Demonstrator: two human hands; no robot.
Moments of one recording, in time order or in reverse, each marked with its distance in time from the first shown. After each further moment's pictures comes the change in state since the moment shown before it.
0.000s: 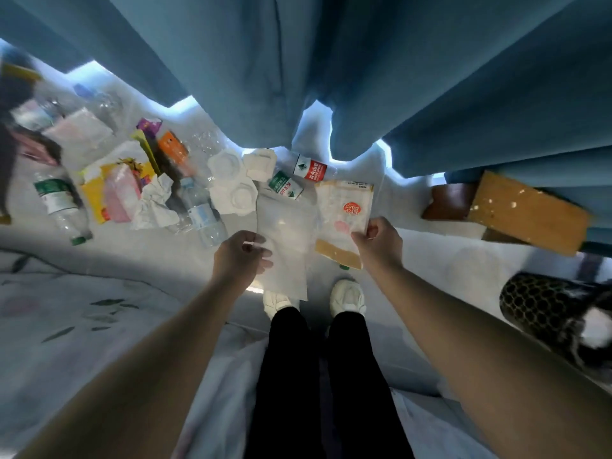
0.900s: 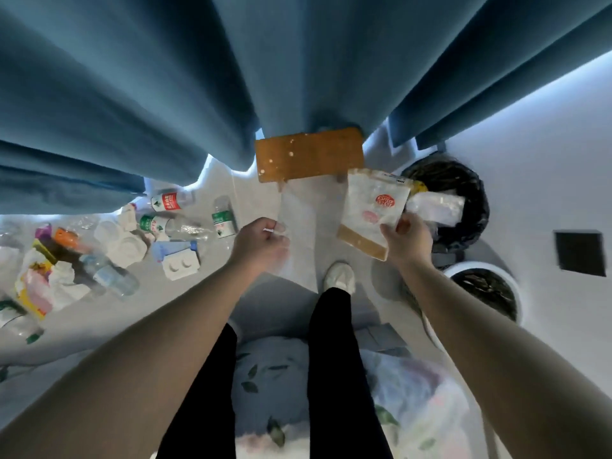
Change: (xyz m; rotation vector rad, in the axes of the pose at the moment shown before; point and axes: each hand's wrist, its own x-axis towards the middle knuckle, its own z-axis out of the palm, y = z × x) left_hand -0.256 0.090 0.371 0.380 -0.301 0.241; right_hand -0.067 0.338 -0.370 0.450 0.297 0.306
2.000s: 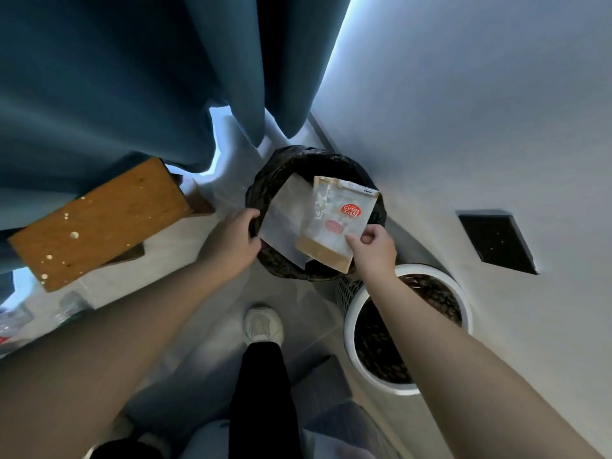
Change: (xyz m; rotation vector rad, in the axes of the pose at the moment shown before) left_hand 0.175 0.078 0.333 1.002 -0.323 0.492; right_hand 0.233 0.195 -0.097 0.357 0.163 0.368
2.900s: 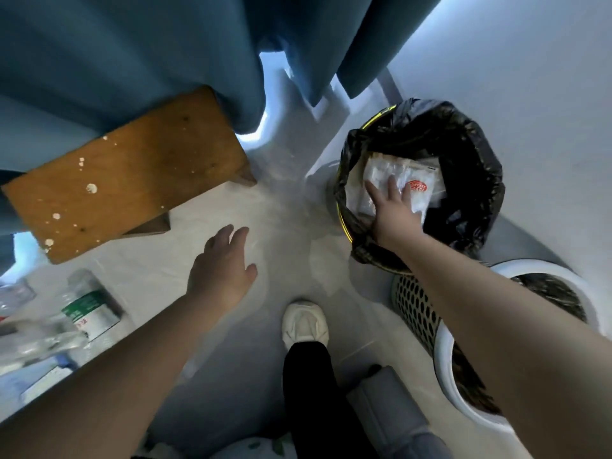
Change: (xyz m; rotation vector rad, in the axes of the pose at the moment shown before) left_hand -0.006 -0.177 0.062 0.295 -0.022 -0.150; right_hand 0.080 0.044 0.144 -1.034 -0.245 -0.356
